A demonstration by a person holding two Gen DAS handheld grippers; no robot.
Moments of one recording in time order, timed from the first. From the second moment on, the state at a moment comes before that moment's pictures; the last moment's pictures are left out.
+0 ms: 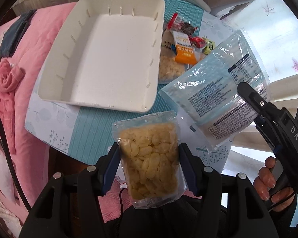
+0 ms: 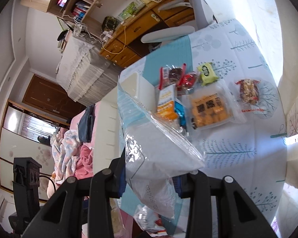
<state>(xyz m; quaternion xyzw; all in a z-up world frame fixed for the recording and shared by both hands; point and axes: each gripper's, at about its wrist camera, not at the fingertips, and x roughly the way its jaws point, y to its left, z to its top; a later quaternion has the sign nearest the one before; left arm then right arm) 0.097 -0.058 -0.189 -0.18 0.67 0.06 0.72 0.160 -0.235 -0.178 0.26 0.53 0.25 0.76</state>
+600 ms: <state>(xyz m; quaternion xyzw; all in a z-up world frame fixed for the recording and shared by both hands) 0.101 0.041 -0.115 -0.14 0.60 0.04 0.79 0.132 -0.157 -0.147 0.29 0.51 0.24 0.77</state>
